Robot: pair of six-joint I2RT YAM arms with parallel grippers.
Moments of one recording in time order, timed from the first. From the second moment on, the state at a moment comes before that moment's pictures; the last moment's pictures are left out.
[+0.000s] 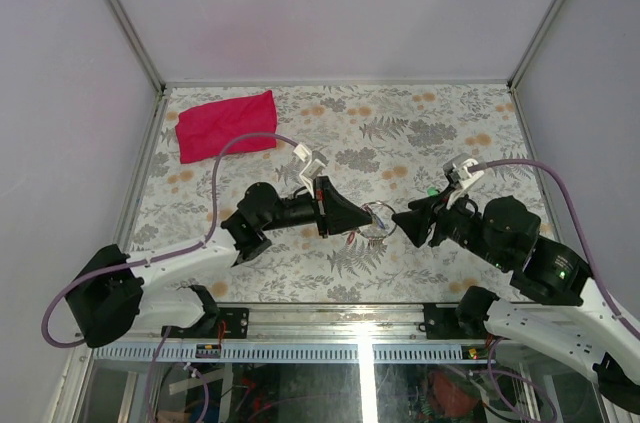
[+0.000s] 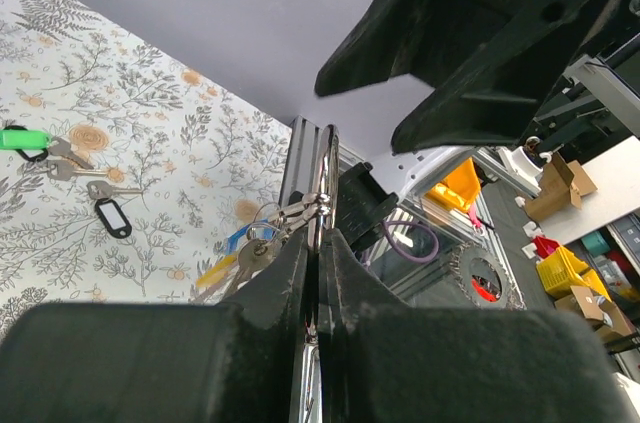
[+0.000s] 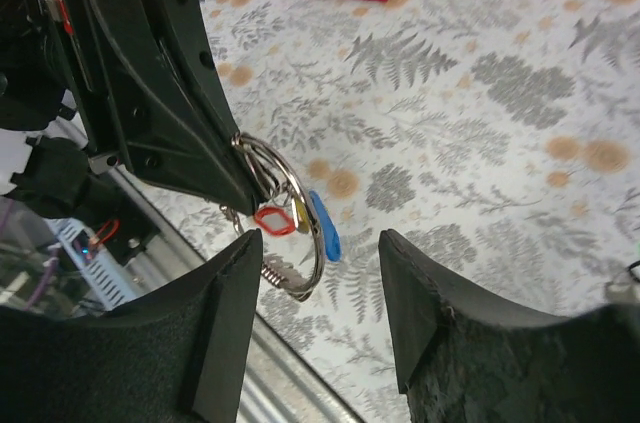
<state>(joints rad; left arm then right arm) -0.88 1.22 0.61 0.79 0.54 -0.71 0.92 0.58 0.95 -0.63 0.12 0.30</state>
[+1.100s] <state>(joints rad) -0.88 0.99 0.66 0.41 0.28 -0.47 0.92 0.76 1.11 -0.79 0.15 0.11</state>
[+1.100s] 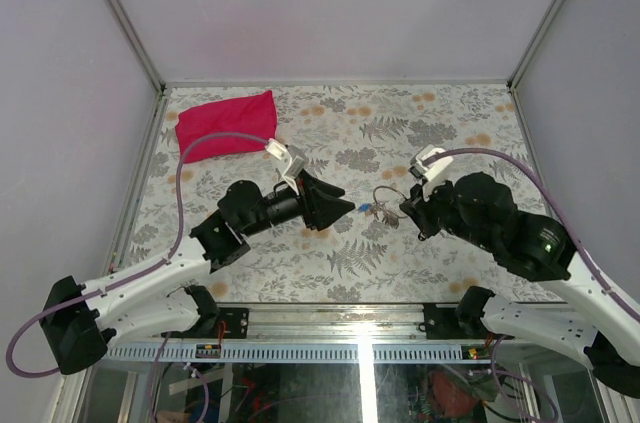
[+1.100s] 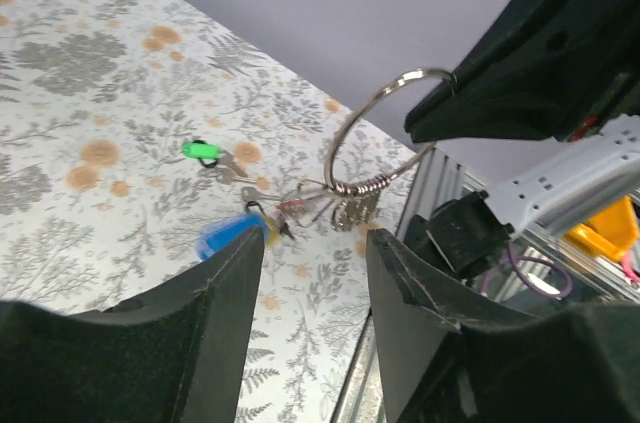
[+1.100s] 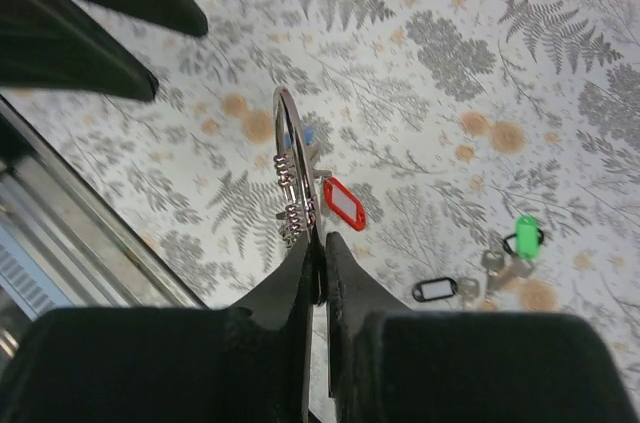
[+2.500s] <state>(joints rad) -0.90 1.17 1.03 -0.11 0.57 0.08 0.91 0.91 1.15 -0.80 -0.17 0.00</state>
